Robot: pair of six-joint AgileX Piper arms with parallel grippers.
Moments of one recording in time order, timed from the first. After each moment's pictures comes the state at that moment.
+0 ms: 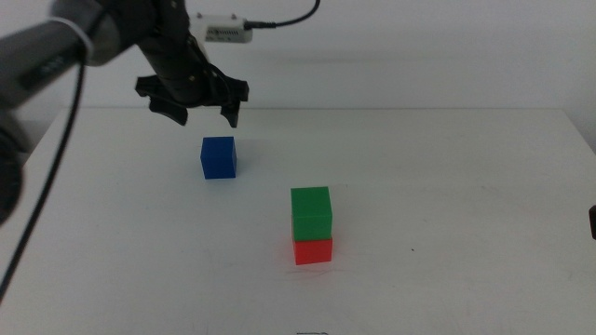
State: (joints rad) left arm -0.26 2.08 -1.90 -0.01 1.02 -0.11; right arm 0.64 0.64 -0.98 0.00 0.89 -0.11
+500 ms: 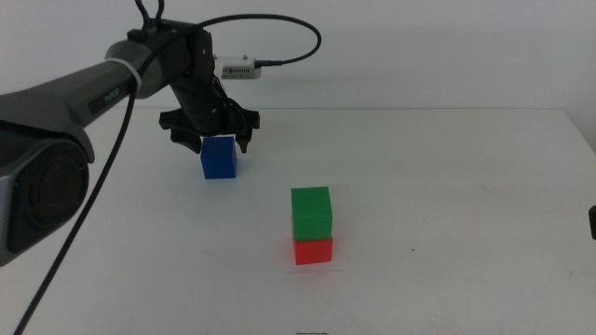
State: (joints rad) left arm -0.26 2.29 -2.00 0.00 0.98 -0.20; right arm 0.64 0.64 -0.98 0.00 0.89 -0.11
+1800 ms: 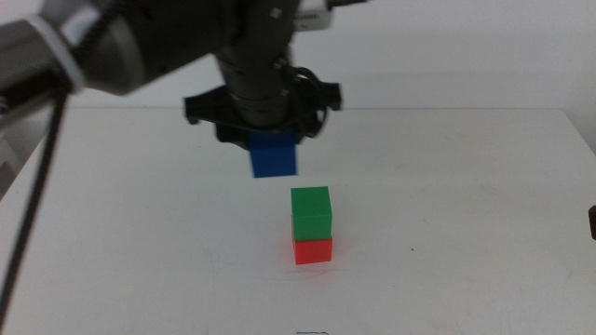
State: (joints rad) left arm -0.72 1.75 -1.69 0.29 1.19 -0.83; right arm 0.64 0.64 -0.98 0.00 0.89 -0.11
